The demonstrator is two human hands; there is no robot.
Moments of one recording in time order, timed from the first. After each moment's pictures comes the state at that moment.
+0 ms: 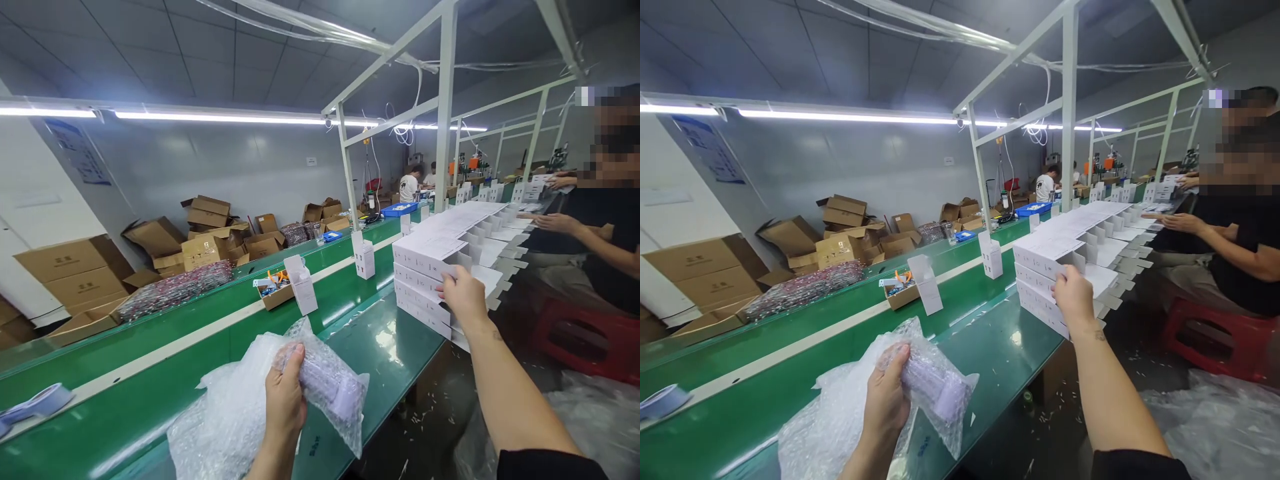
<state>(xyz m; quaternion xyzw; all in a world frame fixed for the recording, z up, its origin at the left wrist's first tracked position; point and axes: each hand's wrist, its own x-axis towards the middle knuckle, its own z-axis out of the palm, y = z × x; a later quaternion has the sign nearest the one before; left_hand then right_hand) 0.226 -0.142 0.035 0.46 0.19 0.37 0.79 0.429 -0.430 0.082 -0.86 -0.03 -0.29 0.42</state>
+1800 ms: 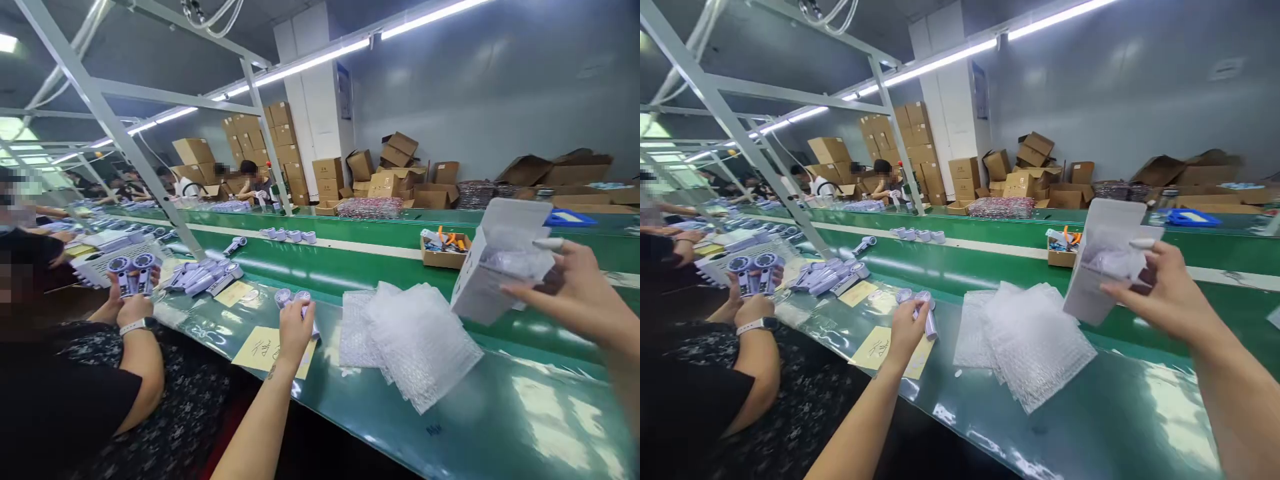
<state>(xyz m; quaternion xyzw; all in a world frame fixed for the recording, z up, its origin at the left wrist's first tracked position) 0.020 0.013 -0.014 0.73 0.53 0.42 0.05 0.433 -0.152 0.089 -0.63 -0.50 0.11 0.58</state>
